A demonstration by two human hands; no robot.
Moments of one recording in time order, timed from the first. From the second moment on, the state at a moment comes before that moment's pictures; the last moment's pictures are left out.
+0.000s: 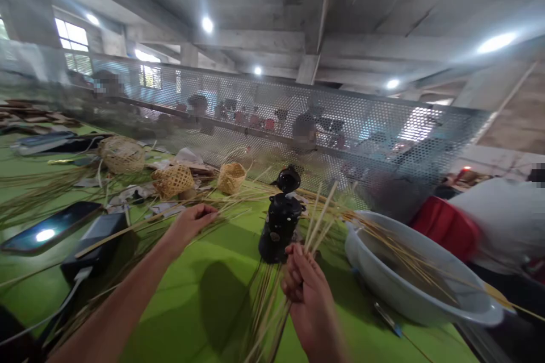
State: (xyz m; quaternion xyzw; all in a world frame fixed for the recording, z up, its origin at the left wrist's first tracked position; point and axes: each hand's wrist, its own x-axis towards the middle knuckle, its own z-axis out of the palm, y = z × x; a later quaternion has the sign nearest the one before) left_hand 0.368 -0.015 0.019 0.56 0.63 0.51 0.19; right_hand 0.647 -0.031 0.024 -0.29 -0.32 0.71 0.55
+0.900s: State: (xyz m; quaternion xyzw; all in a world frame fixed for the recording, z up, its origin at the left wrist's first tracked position) left_hand 0.456 -0.033 -0.005 0.74 0.49 0.40 0.22; right_hand 0.645 -0.021 0.027 -0.27 -0.34 0.62 0.66
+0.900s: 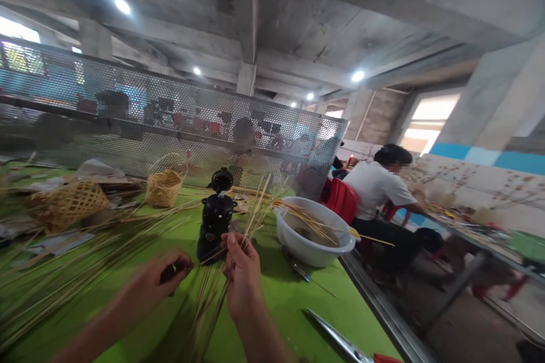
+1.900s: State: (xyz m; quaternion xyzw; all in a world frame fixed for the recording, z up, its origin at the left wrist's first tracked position) left_hand 0.340 -0.028 0.036 0.54 0.70 0.47 -0.04; right_hand 0.679 -0.018 0.034 -0.27 -0.34 0.63 0.65
